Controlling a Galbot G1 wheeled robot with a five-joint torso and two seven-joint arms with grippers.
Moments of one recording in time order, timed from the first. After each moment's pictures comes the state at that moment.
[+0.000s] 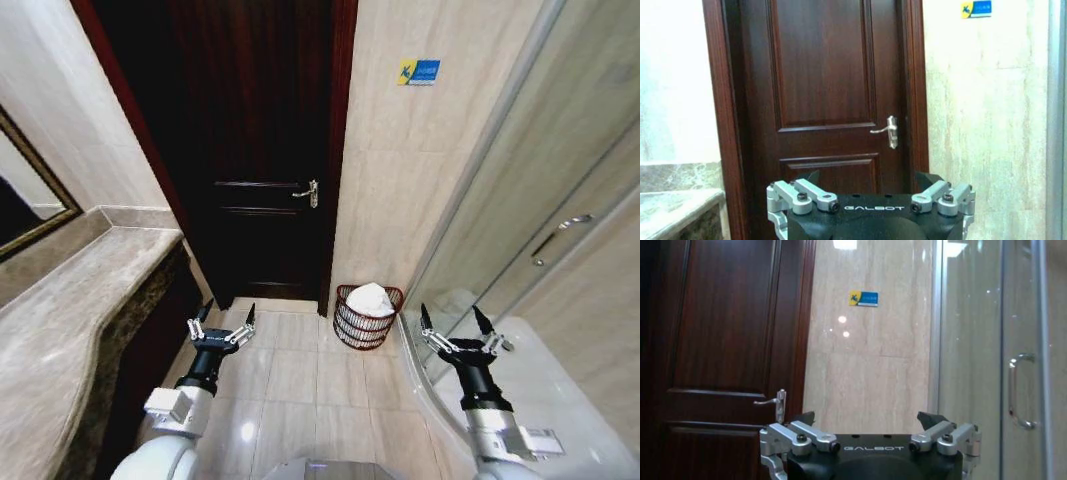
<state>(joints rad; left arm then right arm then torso) 1.88 -1.52 -0.65 -2.50 -0.05 0.09 0.09 -1.91 1.53 0.67 2.47 0.09 0.14 -0.02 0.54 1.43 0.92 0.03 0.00</state>
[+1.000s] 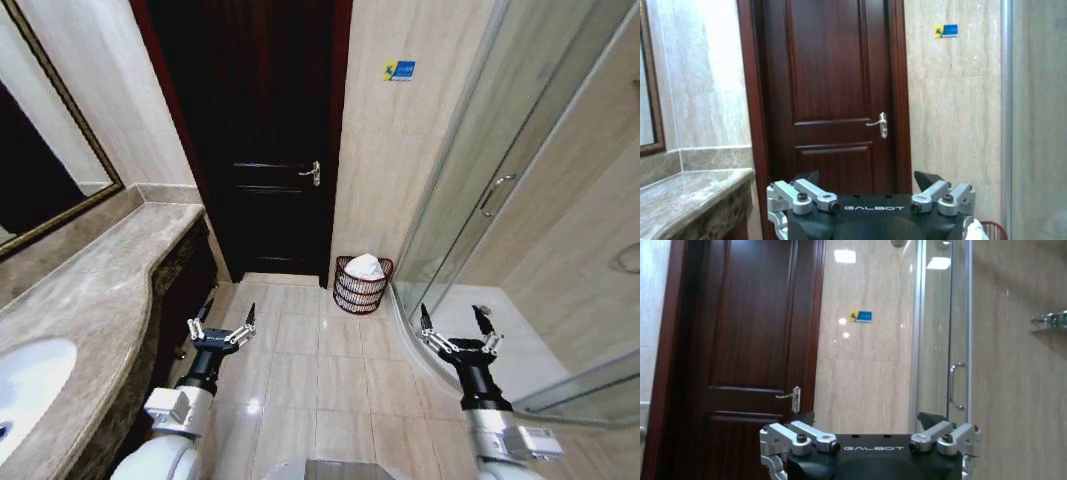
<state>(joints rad) 1.88 -1.52 -0.65 -2.50 -0.05 0.09 0.09 -1.91 1.53 0.67 2.47 0.09 0.14 -0.02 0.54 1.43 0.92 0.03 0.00</state>
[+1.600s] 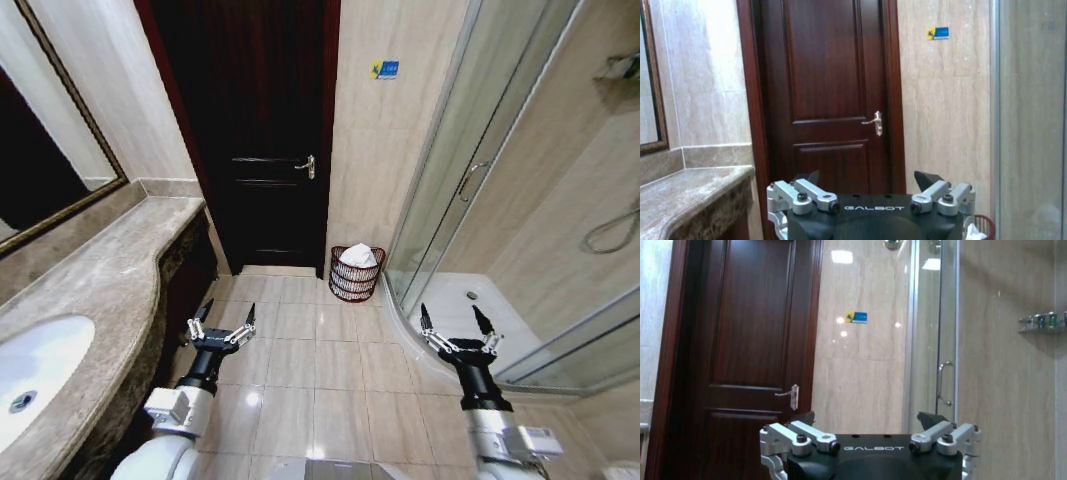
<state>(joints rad) 1.88 -1.52 -0.65 -2.50 -0.05 0.09 0.09 -1.91 1.53 0.67 2.47 0.09 0.14 -0.02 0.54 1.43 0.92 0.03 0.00</state>
